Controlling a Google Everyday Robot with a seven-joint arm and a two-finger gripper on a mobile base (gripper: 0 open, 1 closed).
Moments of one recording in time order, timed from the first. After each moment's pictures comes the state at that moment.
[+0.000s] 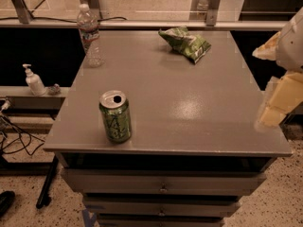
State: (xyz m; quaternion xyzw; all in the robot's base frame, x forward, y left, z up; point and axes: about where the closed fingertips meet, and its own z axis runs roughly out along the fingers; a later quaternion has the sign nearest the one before) arm 0.437 -0.209 0.967 -0.60 0.78 0.00 0.18
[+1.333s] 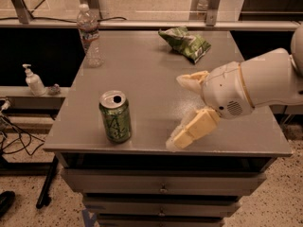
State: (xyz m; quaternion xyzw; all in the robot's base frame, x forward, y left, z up) arm 0.435 -0.049 0.914 -0.57 0.69 0.25 0.37
